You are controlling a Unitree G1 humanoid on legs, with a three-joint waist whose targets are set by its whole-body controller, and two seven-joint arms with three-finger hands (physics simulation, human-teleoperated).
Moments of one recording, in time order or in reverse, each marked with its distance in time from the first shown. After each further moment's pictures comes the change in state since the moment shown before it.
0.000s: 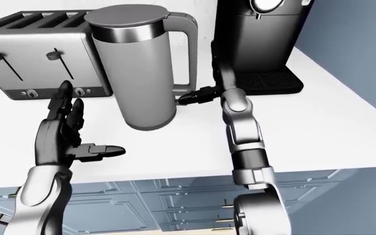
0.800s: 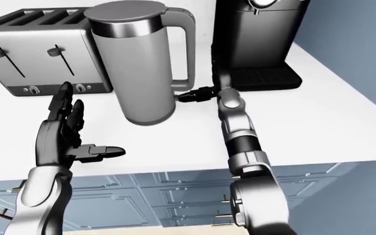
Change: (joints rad) left arm 0.008 -0.001 0.002 0.008 0.000 -0.011 -0.002; right arm -0.145 0.001 -0.007 0.414 0.013 -0.199 -0.057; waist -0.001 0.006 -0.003
